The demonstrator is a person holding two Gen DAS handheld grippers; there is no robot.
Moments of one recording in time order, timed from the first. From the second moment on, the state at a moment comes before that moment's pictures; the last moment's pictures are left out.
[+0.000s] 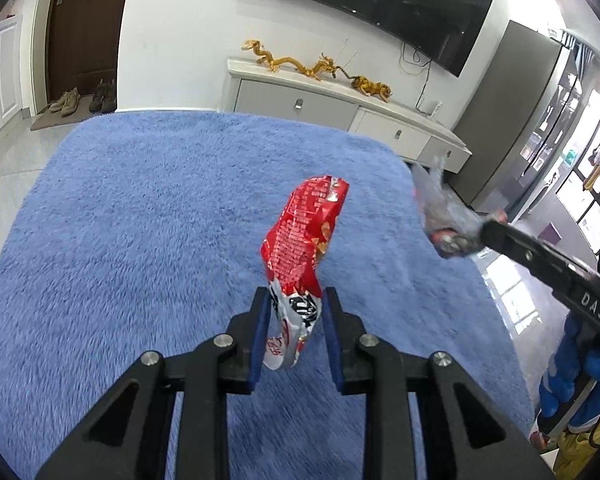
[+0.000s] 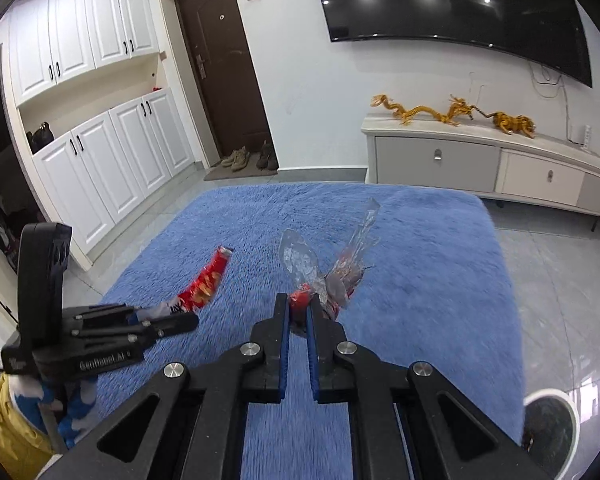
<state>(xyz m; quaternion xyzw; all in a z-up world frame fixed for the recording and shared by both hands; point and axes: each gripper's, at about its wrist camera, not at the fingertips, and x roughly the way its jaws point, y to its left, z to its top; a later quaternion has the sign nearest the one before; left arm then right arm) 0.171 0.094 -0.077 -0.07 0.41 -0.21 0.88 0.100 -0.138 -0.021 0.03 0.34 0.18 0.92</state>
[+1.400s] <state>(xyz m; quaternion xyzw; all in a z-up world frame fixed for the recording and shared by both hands) 0.114 -0.206 -0.041 0.05 0.43 -0.37 0.82 -0.054 -0.442 -0.084 0.22 0.31 -0.07 0.92</state>
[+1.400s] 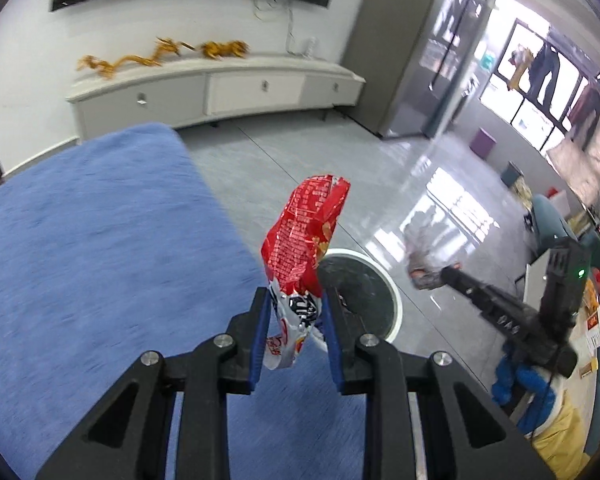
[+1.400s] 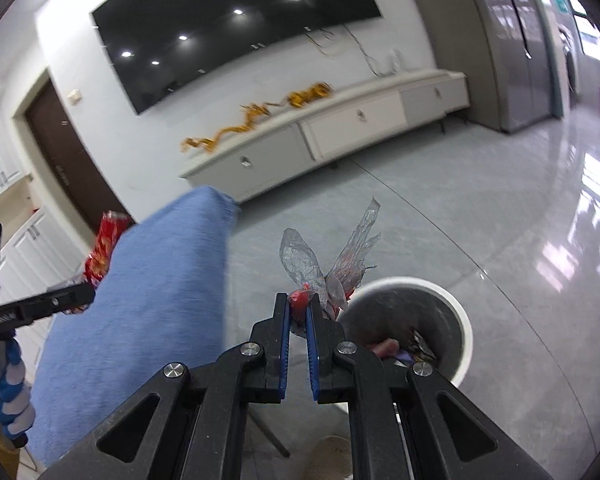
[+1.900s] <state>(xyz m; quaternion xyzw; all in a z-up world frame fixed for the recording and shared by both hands) 0.148 -0.363 -0.117 0.06 0.51 -0.44 0.74 -0.018 -0.514 -0.182 0.27 0.39 -0.12 0.87</state>
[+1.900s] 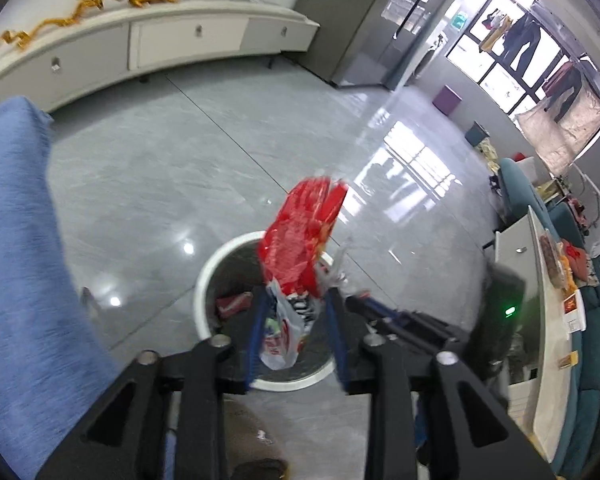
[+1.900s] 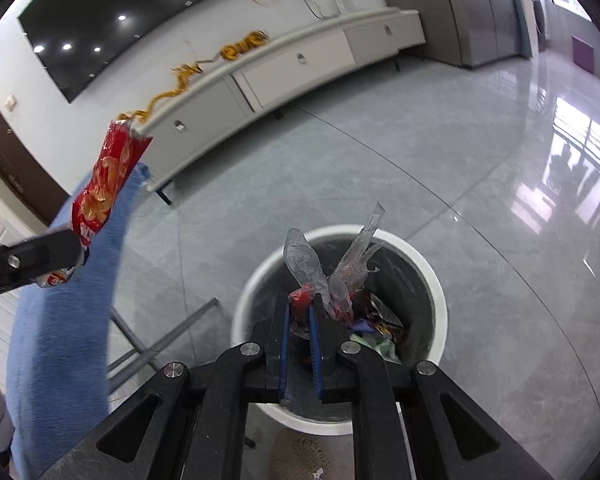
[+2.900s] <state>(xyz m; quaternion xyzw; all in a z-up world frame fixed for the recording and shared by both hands) 0.115 -0.165 -0.045 0.02 0.40 -0.26 0.88 0.001 -0.374 -0.064 0.17 0.35 -0.08 0.92</state>
